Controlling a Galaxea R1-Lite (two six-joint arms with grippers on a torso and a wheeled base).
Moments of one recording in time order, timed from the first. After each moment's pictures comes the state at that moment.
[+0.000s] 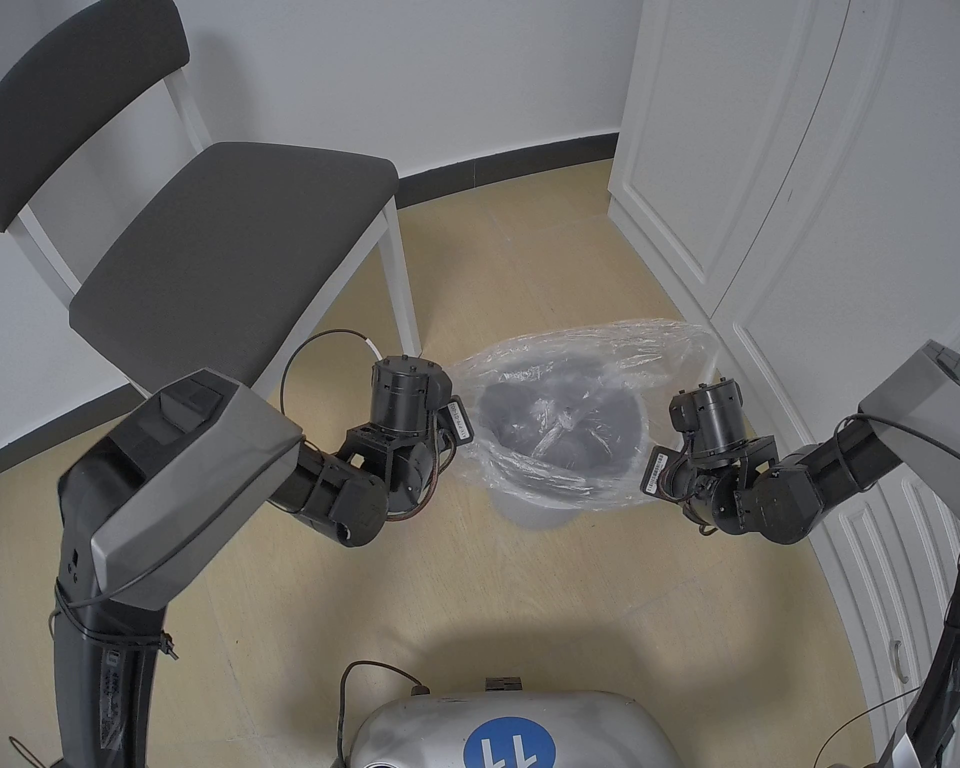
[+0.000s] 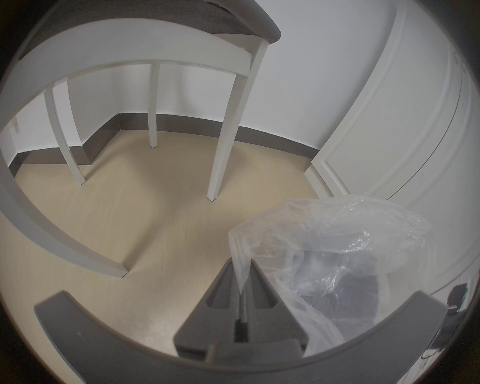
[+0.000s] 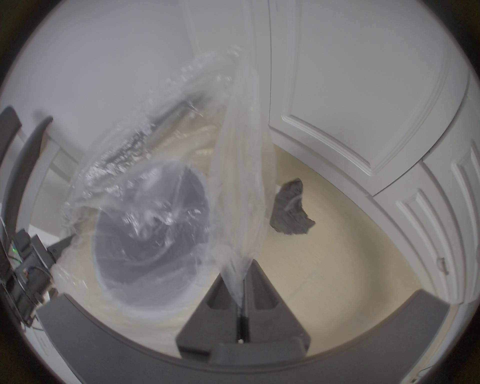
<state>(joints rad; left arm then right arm) -0.53 2.40 -1.42 -0.67 0.37 -0.51 0.44 2.09 -1.04 -0.43 -0.46 0.60</state>
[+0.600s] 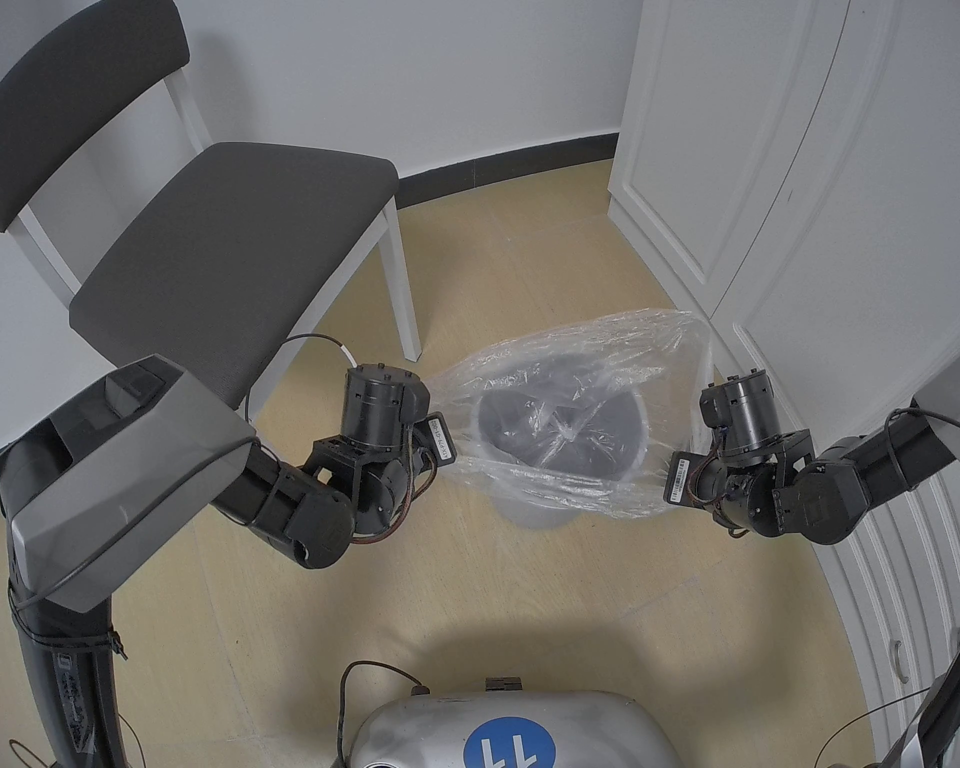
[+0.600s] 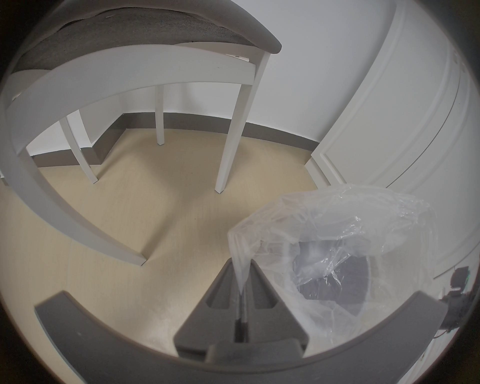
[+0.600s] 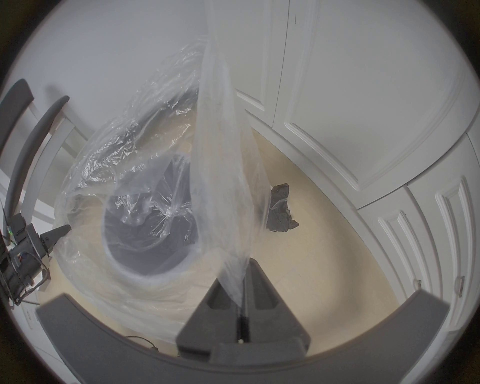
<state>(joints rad) -0.55 2.24 -1.19 -0.68 0.37 -0.52 0.45 1.95 -0.95 -0.35 -0.45 0.49</state>
